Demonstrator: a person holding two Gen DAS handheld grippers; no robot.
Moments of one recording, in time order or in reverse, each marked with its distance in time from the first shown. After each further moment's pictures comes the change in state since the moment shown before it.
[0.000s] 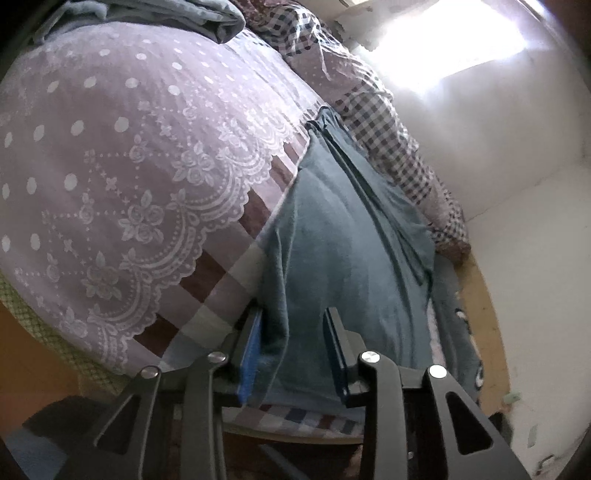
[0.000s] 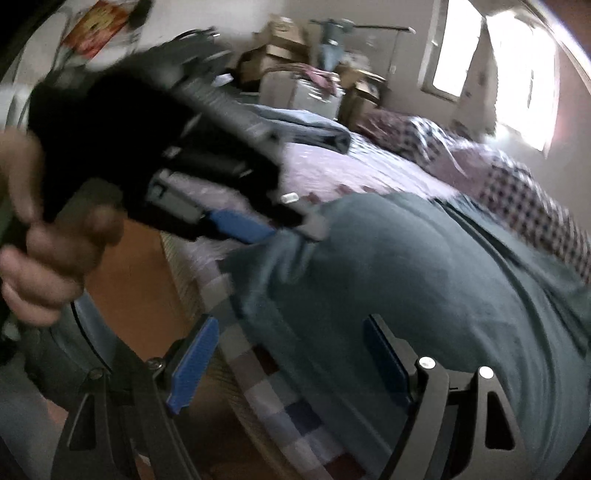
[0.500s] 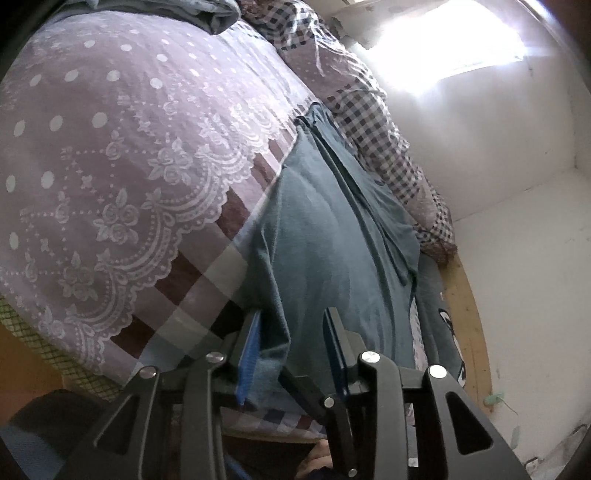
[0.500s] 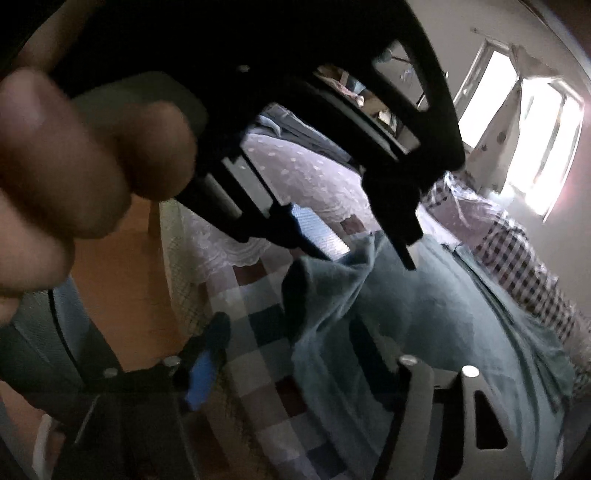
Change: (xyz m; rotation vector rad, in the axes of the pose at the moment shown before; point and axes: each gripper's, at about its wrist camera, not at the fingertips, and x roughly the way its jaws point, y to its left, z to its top) left arm 0.005 -0.003 0.007 -0.028 0.021 -0.041; right arm 0.032 0.042 0.003 -0.188 -0.048 -0.119
